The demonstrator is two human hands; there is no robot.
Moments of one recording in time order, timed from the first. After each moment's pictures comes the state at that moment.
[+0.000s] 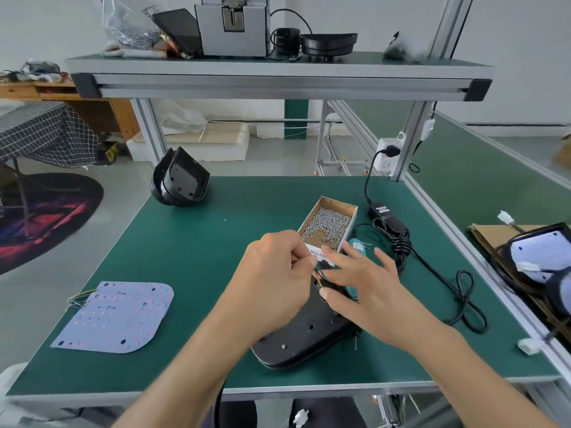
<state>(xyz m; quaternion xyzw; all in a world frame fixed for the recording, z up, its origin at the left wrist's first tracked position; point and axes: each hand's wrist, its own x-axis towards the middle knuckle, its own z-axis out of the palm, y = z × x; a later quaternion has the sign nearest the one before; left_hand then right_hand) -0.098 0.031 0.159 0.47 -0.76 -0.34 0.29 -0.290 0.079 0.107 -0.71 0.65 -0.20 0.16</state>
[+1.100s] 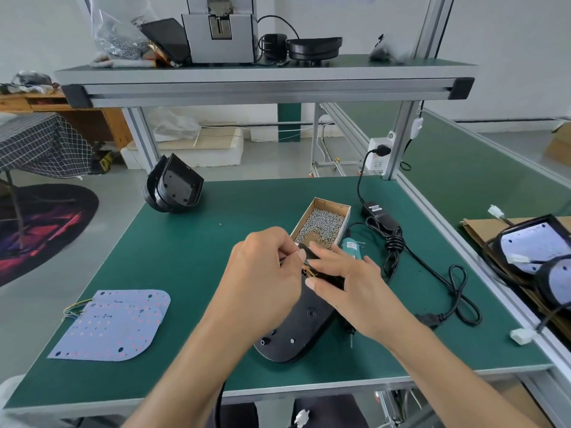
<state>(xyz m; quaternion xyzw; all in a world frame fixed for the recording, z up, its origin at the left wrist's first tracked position) -0.096 0.039 0.166 0.49 -0.74 -0.33 0.32 -0.271 0.074 0.110 -0.66 0.66 -0.29 0.21</state>
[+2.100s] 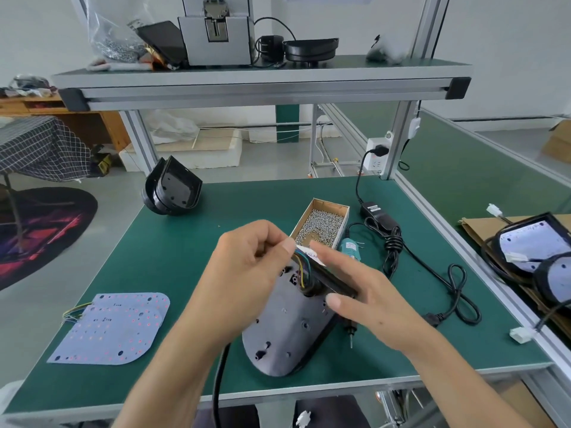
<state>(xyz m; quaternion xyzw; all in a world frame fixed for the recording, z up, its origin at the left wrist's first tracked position) -0.079 0.033 0.167 0.39 -0.72 -0.41 0.40 -0.298 0.085 0.085 -0.65 0.47 -0.44 0.41</state>
